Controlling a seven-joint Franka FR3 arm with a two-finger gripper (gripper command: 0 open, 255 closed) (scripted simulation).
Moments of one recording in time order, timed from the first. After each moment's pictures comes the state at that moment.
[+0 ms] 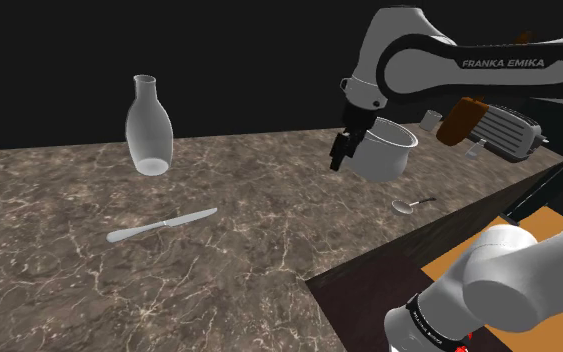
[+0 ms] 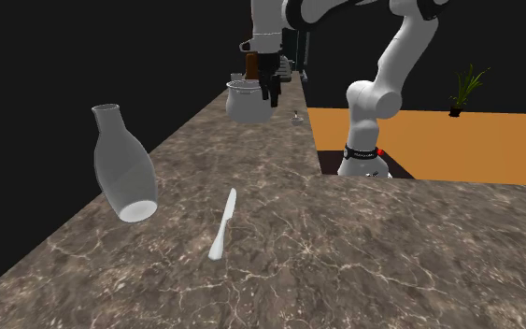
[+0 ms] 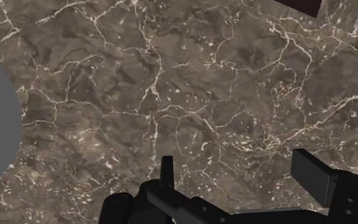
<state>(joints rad) 0.12 -0.49 0.04 -2.39 -0.03 1.84 -0.11</state>
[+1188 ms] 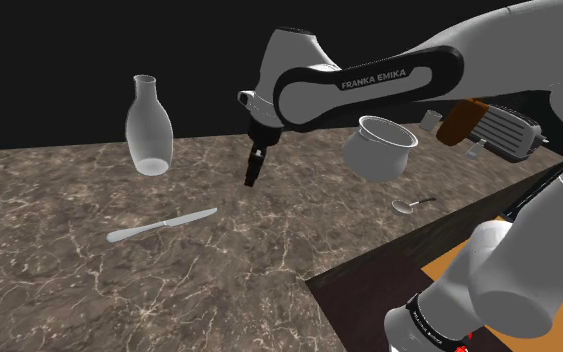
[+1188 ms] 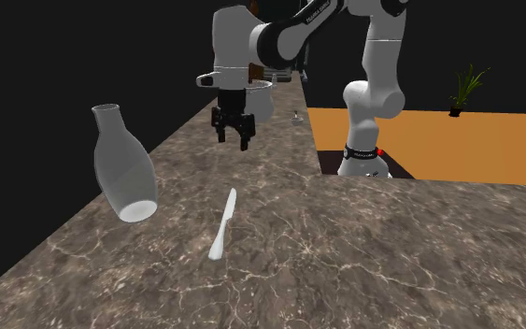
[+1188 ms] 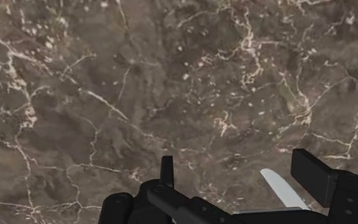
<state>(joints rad) 0.30 0.01 0.15 -2.12 0.04 2.19 -0.43</state>
